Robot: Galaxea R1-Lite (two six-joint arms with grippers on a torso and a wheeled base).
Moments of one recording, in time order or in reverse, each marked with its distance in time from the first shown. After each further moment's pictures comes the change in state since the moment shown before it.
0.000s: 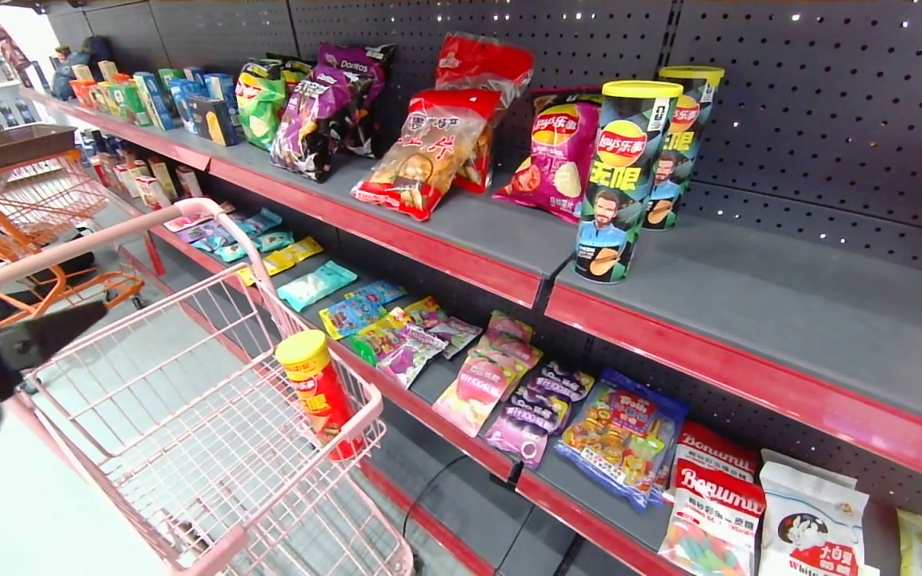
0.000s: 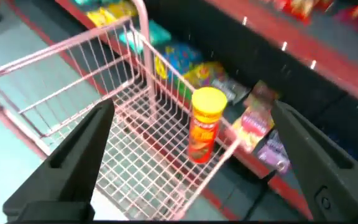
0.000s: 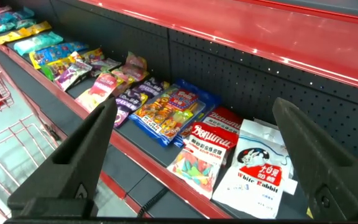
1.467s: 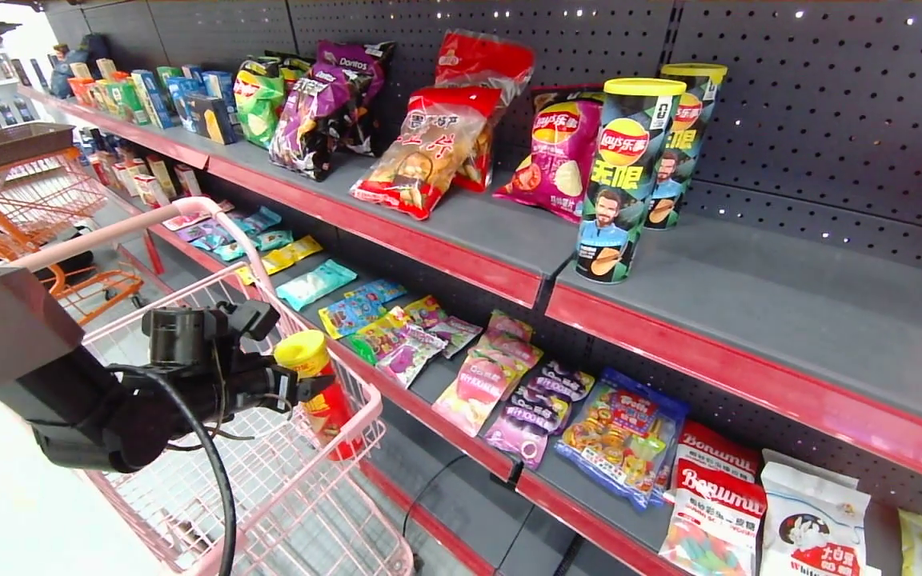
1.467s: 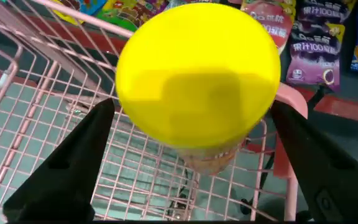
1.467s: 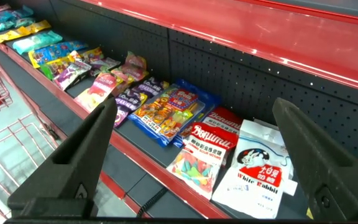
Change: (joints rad) left arm -0.105 1.057 -0.088 -0.679 -0.272 0.320; right arm 0.000 0.000 0.000 0.000 0.002 -0.003
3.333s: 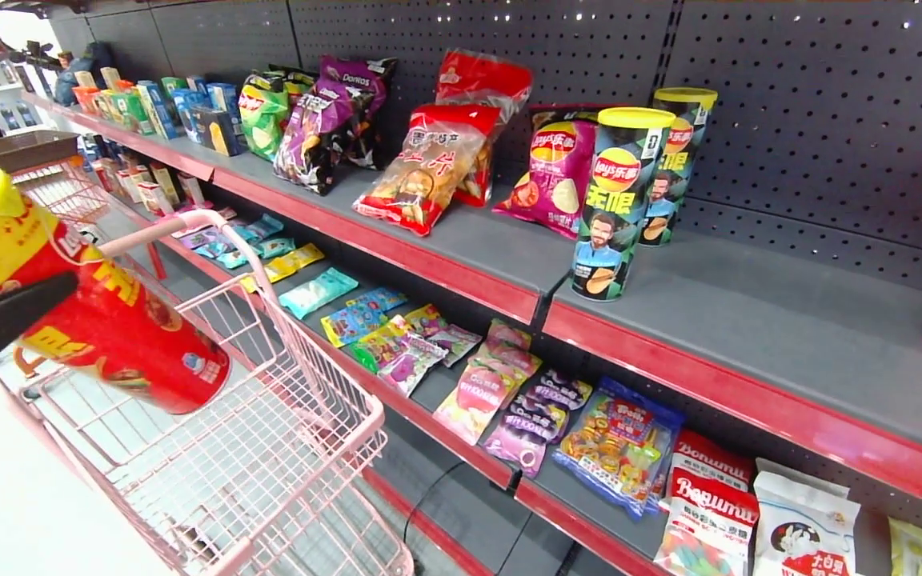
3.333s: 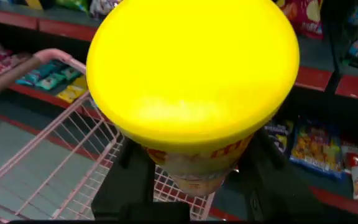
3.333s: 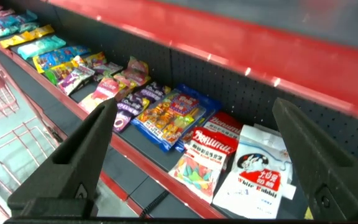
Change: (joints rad) left arm -0.009 -1.204 0.113 0.568 0.174 -0.111; right arm 0.000 0.000 0.000 0.000 0.000 0.005
